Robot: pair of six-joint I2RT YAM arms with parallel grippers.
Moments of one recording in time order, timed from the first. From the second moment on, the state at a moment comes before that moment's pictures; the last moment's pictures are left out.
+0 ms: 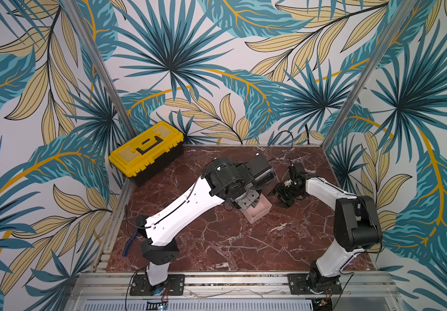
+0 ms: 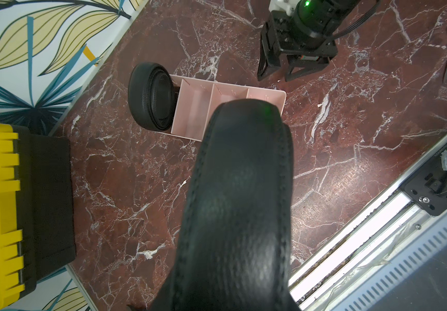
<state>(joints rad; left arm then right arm) -1.10 1.88 2.42 -1.67 -0.33 -0.22 0.07 1.68 1.10 -0.67 -0.42 0.83</state>
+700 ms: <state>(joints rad) -1.12 2.00 2.45 -1.67 -0.35 -0.19 0.03 1.25 0.95 -0.77 -0.44 0.84</state>
